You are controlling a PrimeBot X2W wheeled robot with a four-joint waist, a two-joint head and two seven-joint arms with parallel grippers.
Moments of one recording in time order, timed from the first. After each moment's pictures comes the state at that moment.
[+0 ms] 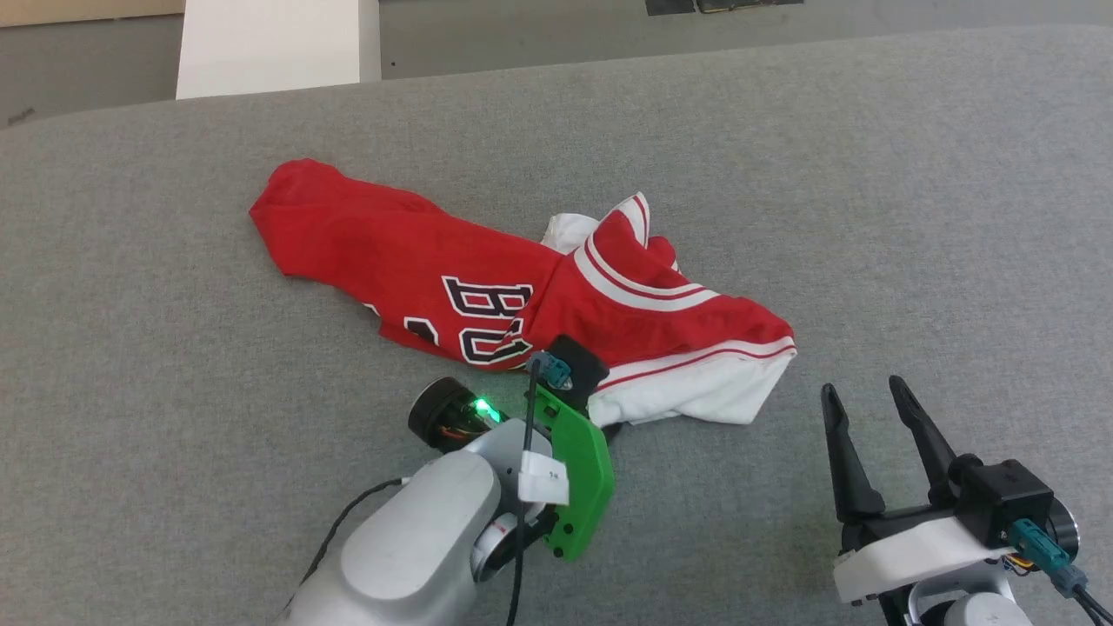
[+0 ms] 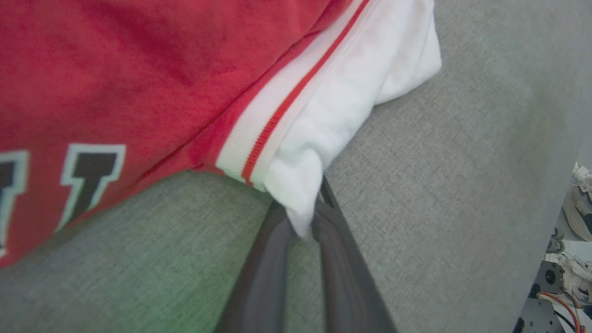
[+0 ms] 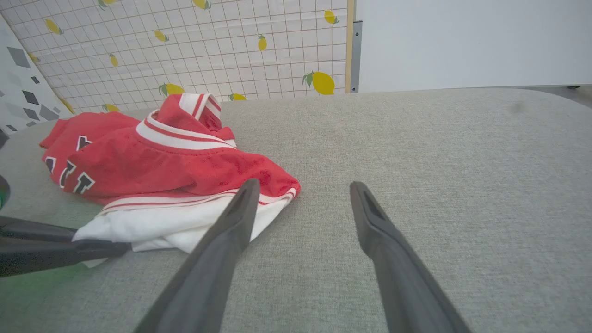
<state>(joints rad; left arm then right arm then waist) -0.55 0.17 -0.82 0.41 -0.54 -0.12 0.38 0.00 -0.05 0.02 0.13 0.12 0.13 -0.26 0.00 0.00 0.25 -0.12</state>
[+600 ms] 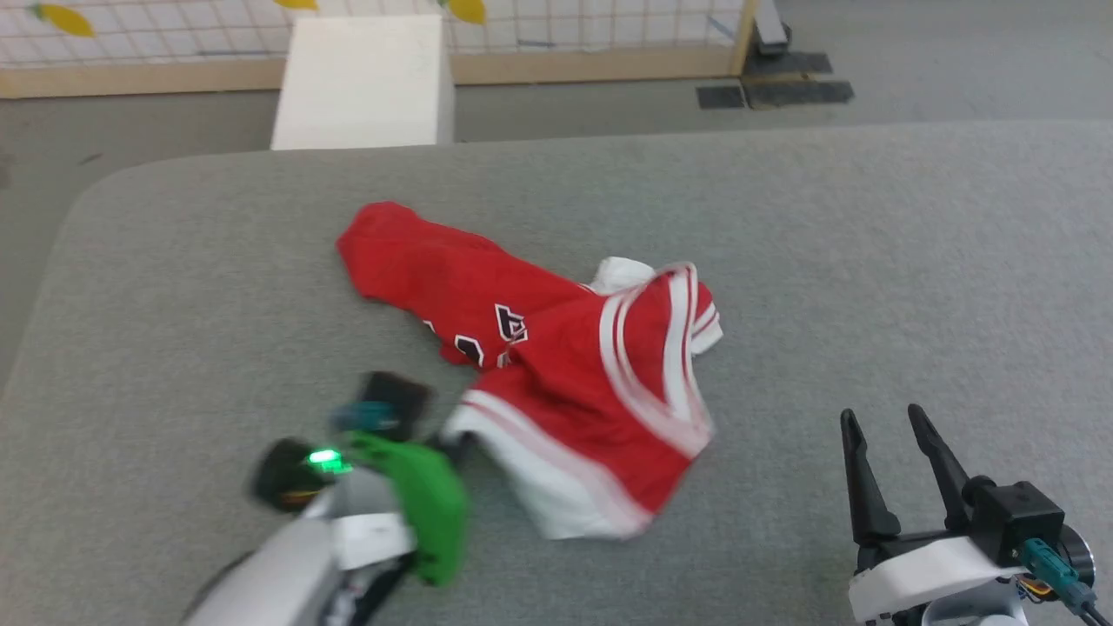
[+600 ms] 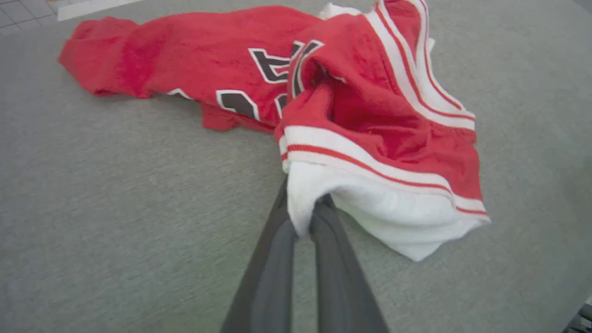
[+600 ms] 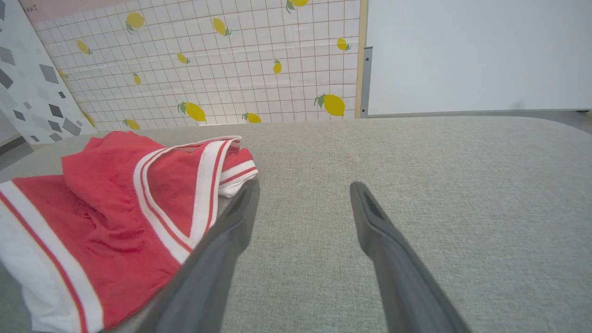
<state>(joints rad) -0.33 0.40 -0.67 0.15 -0.61 0.02 0.25 0.03 -0.05 -0.02 0.16 0.11 0.13 -0.26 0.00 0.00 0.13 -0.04</state>
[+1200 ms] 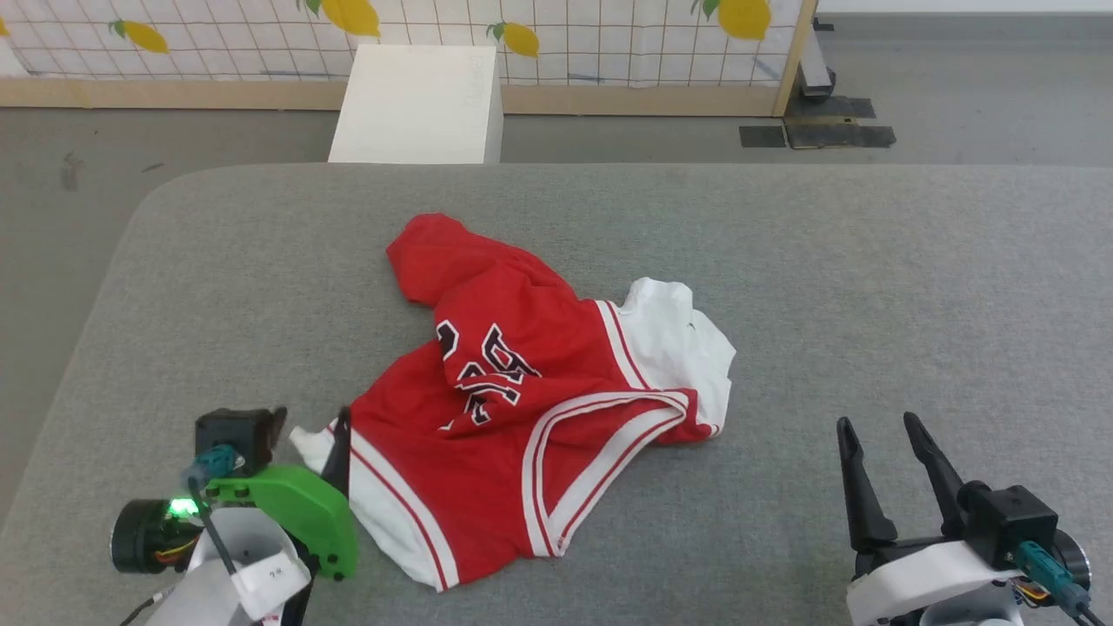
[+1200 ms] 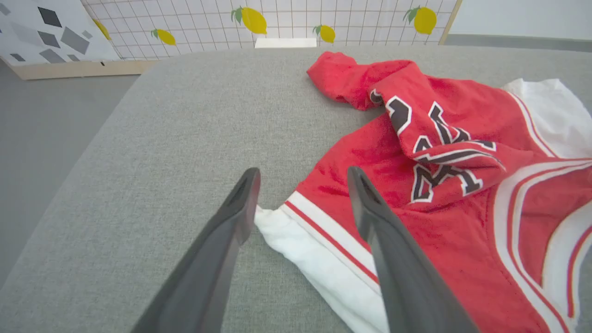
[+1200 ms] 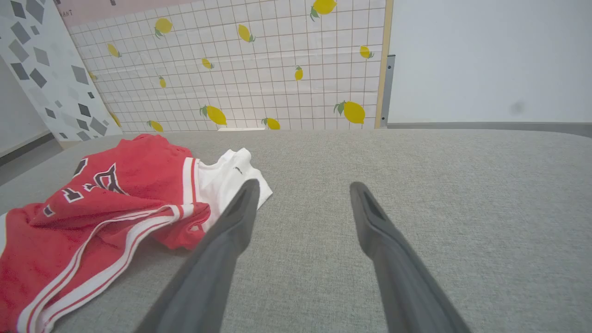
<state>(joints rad) -0.17 0.49 -0.48 0.12 -0.60 0.27 0.05 0.03 -0.05 -0.02 0.18 0.11 0.13 -0.26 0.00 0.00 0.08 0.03</state>
